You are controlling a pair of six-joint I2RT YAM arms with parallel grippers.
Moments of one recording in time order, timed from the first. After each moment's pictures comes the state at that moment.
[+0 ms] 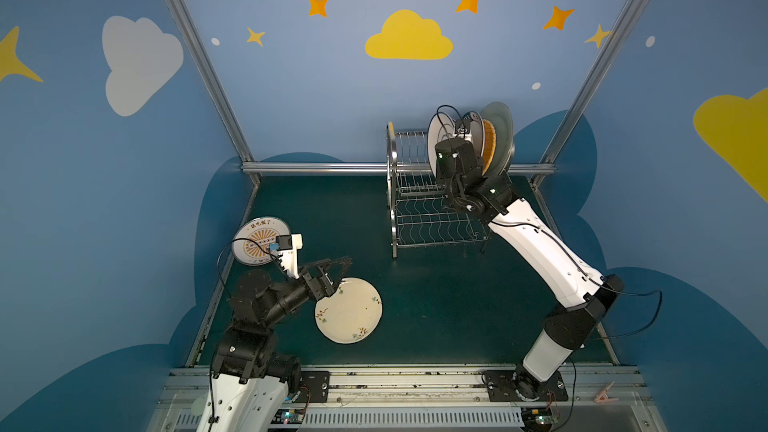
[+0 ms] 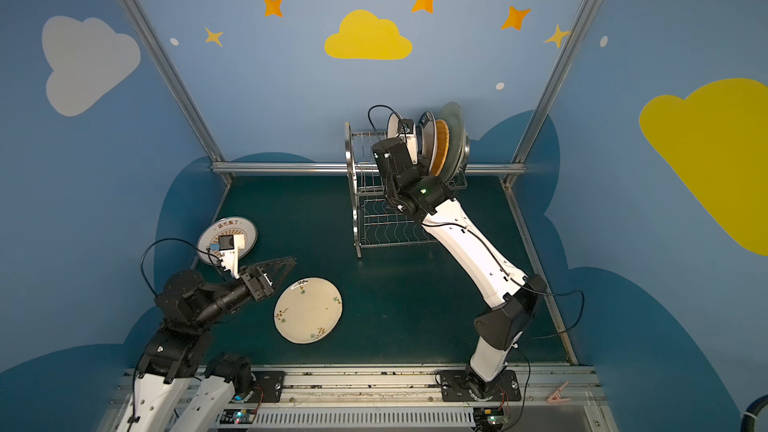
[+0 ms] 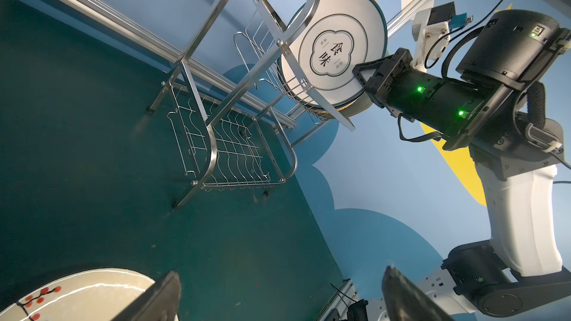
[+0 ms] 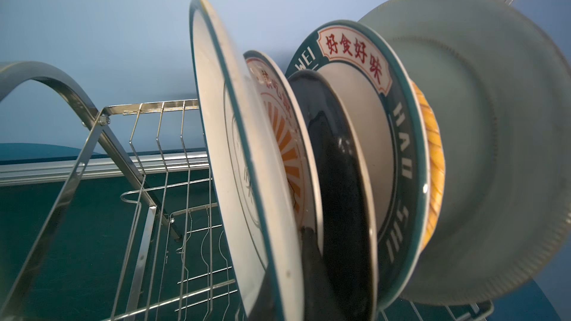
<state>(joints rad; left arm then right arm) -0.17 0.43 0.62 -0.34 0.60 -0.76 0.74 1.71 1.96 -0.71 0.83 0.26</state>
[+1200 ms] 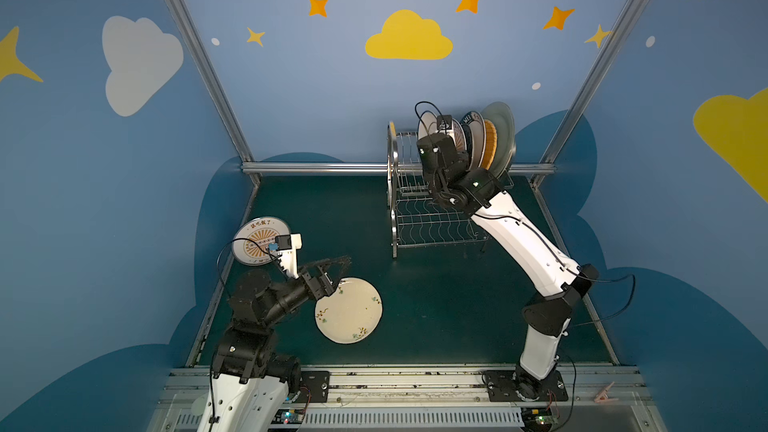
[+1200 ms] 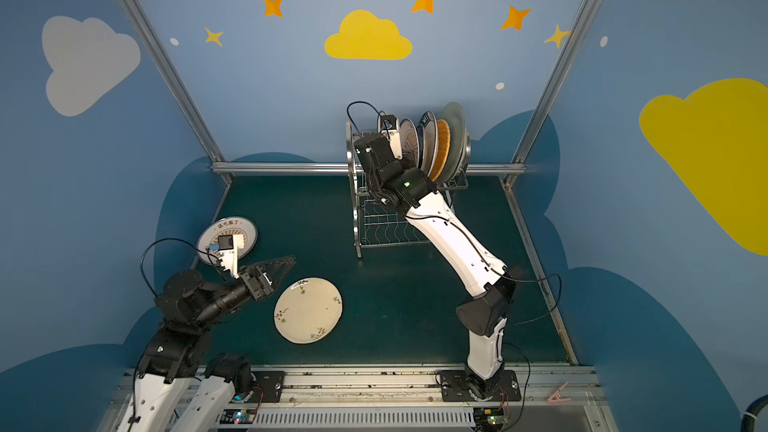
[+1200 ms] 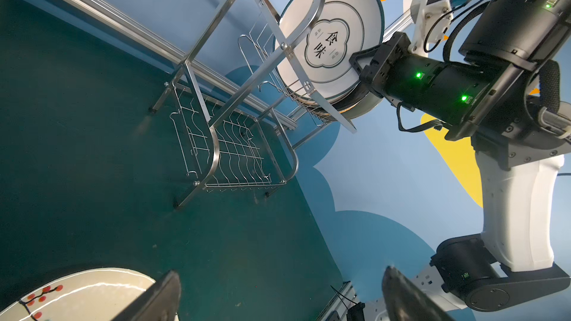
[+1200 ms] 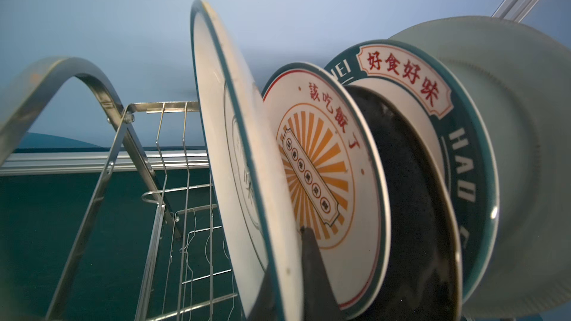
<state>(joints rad) -0.16 0.43 0.62 -0.34 0.60 -0.76 0.79 1.86 2.17 -0.81 0.90 0.24</state>
